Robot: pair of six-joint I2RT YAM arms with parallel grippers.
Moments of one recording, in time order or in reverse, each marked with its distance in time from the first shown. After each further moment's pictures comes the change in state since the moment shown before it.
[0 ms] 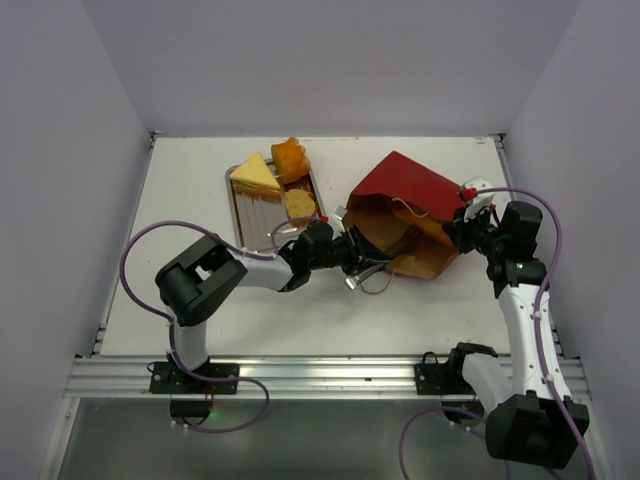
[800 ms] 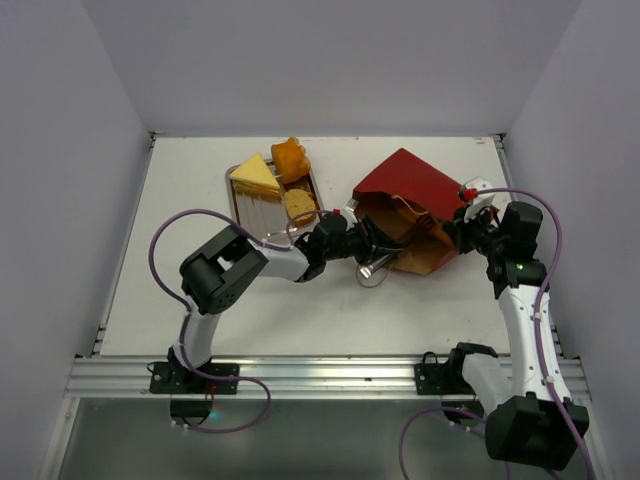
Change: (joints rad) left arm 0.000 0.161 0.182 0.017 -0.023 -0.048; right arm 0.000 -0.008 -0.002 0.002 -0.001 0.002
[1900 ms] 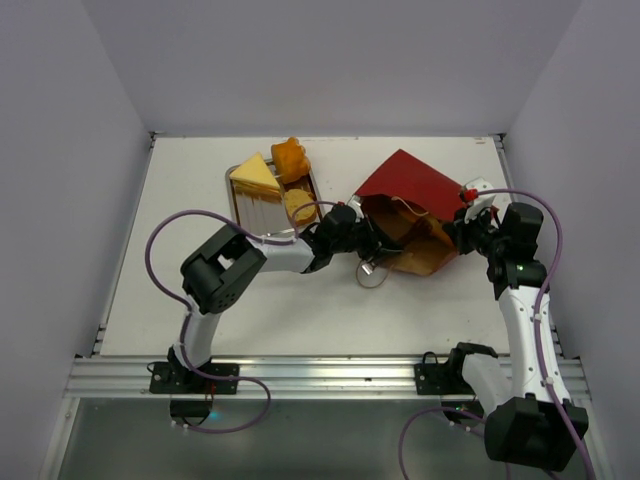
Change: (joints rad) left arm 0.003 0.016 0.127 -0.217 -0.022 0.119; right arm -0.005 -0.007 -0.005 0.000 -0.001 0.002
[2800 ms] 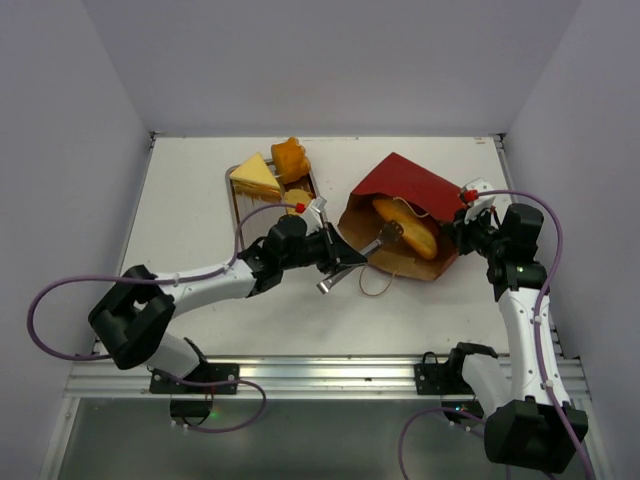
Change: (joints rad) left arm 0.024 -0.530 -0.384 -0.127 0.003 0.161; right arm -0.001 -0.012 -0.004 0.000 -0.002 0.004
